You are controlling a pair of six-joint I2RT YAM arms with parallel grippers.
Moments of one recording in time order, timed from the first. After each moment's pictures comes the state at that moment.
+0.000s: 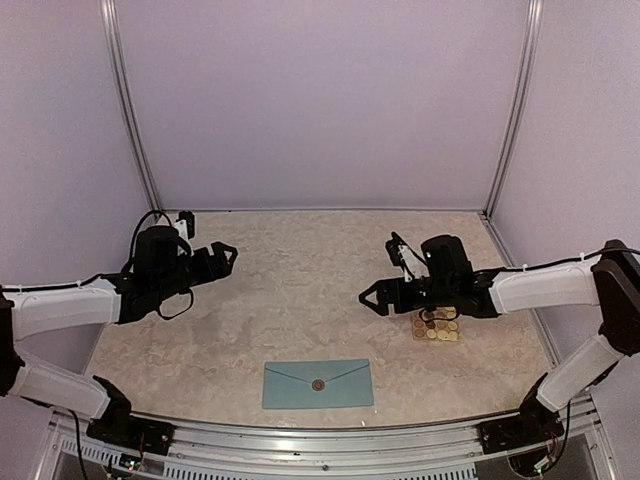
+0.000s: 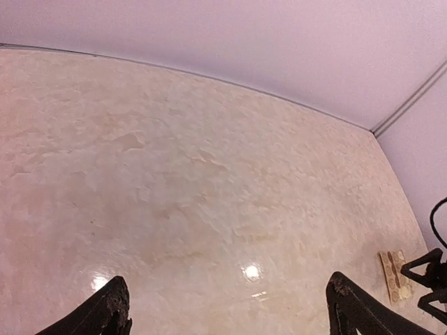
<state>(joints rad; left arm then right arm) -0.57 1.23 0.62 0.21 -0.11 -0.54 0.73 1.50 0.74 0.18 -0.25 0.43</state>
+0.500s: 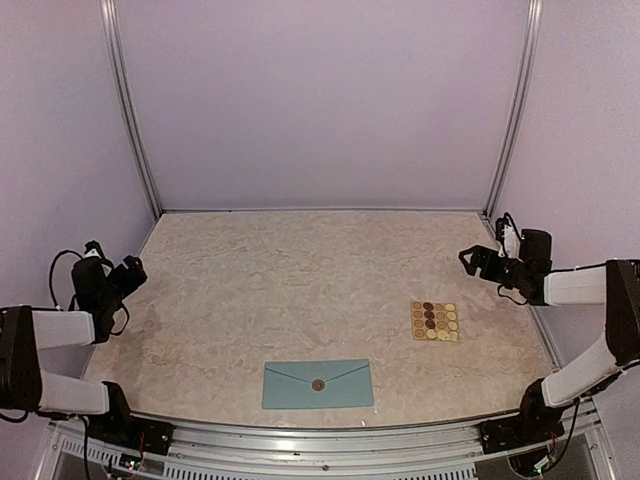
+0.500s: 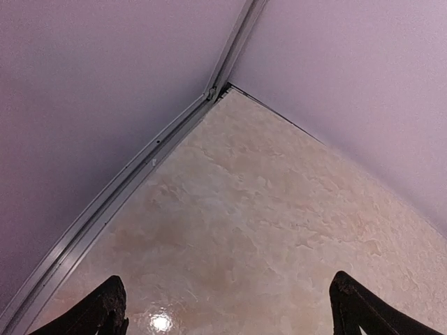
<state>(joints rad) 0.19 1.17 0.32 0.52 -0.03 -0.43 0.02 1.43 0.60 0.34 -0.35 0.27</state>
